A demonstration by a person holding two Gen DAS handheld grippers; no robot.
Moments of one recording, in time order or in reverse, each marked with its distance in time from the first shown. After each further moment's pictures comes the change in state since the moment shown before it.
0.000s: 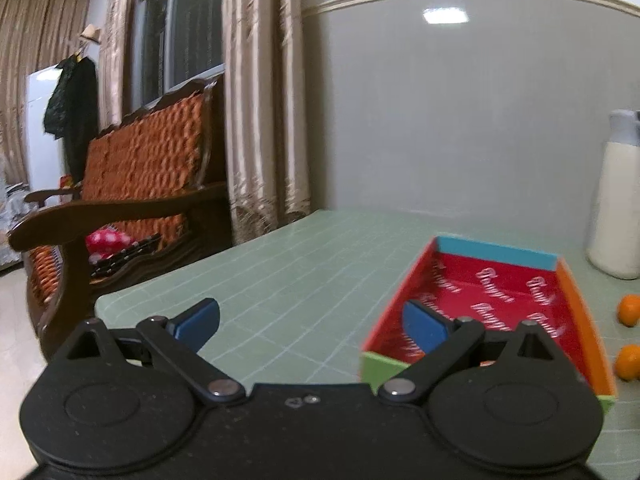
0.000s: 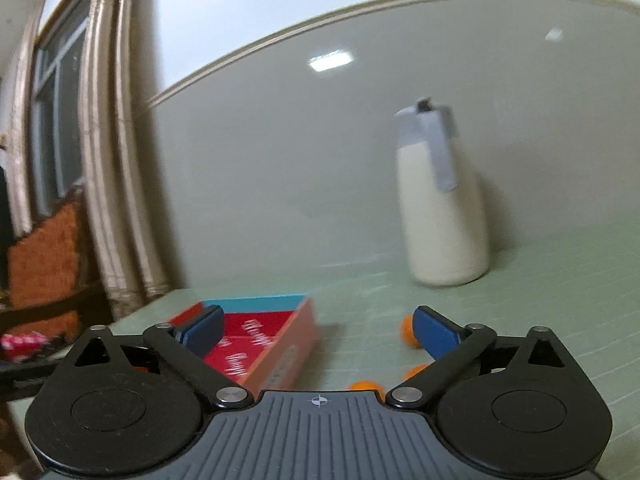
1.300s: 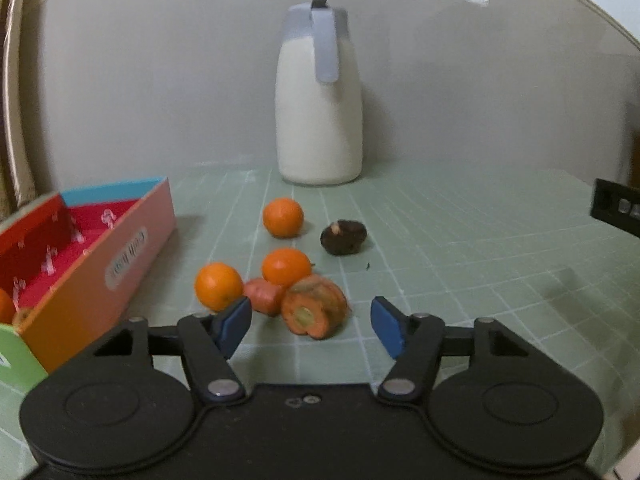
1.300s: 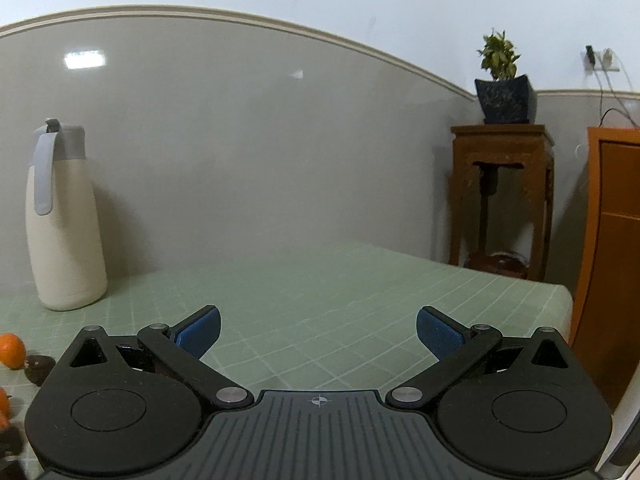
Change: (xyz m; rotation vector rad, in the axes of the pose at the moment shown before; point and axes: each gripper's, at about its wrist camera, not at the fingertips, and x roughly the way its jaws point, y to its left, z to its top) left arm -0.050 -0.232 -0.067 0.228 0.137 -0.584; right arm -0.069 -0.146 0.004 0.014 -0.044 -0.859
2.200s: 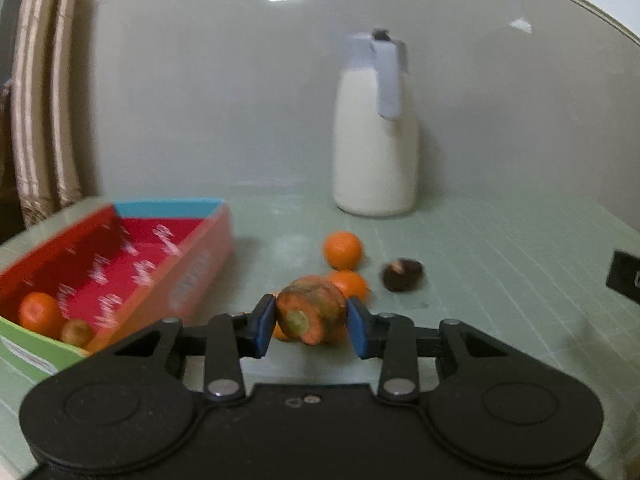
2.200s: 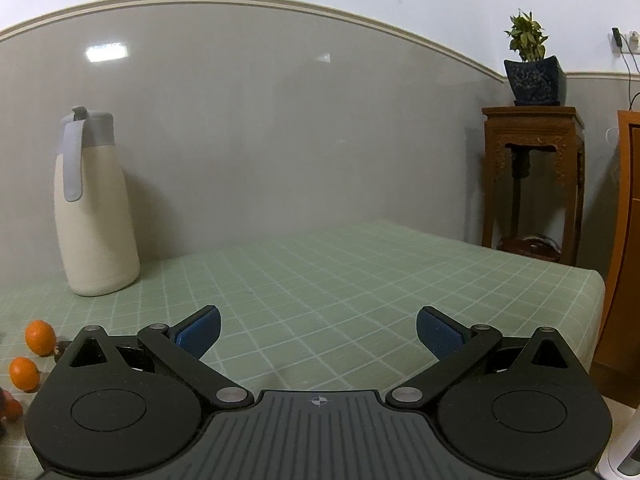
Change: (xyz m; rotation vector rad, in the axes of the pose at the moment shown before) left arm -0.018 0.029 0.015 -0.061 -0.087 0.133; right arm 0.009 0.006 -0.003 0.003 0.054 0.089
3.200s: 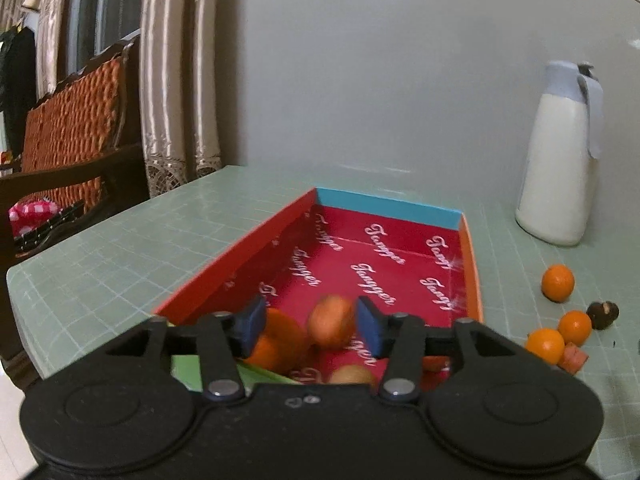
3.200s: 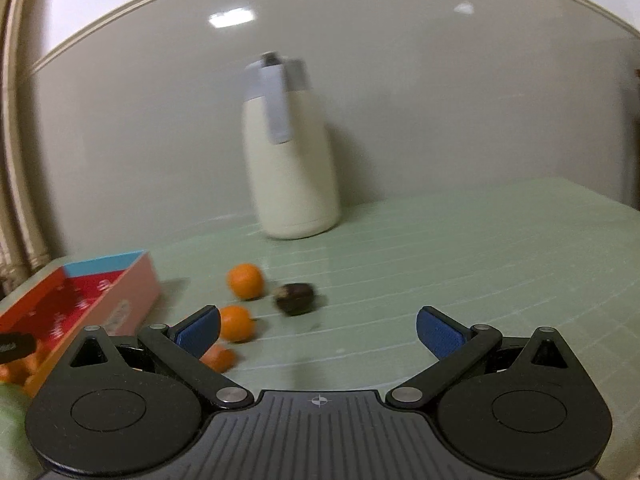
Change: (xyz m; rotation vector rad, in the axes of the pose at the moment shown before) left arm 0.000 0.143 0.016 -0.173 0.080 0.293; right arm -0.020 0.100 -0.008 -0.061 0.172 0.515
